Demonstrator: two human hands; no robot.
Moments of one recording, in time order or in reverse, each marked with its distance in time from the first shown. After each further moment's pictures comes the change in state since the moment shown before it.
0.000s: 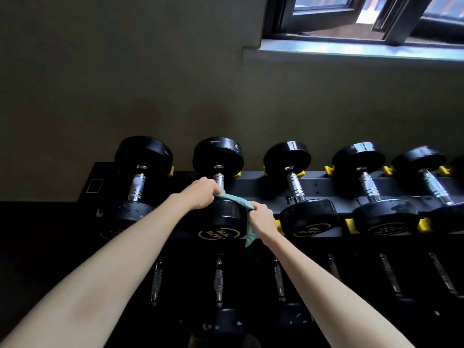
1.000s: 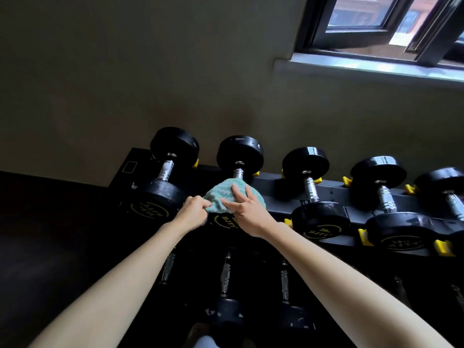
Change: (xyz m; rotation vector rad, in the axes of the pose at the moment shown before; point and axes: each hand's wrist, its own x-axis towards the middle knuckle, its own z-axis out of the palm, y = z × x) left_hand -0.097 -0.020 0.045 -0.317 0.237 -0.321; right_hand -0.028 -0.023 0.018 -0.751 -0.317 -0.629
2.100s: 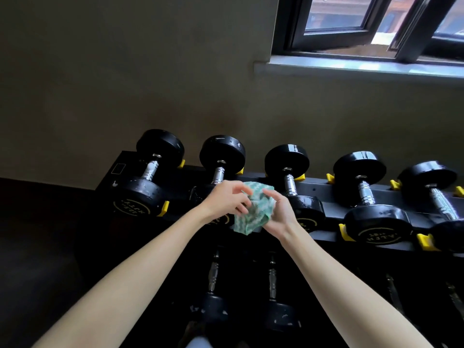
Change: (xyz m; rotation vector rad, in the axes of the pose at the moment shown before) left_hand -0.033 0.136 0.033 -0.592 -0.156 0.148; right_hand -0.075 0.076 -0.024 2.265 0.052 0.278
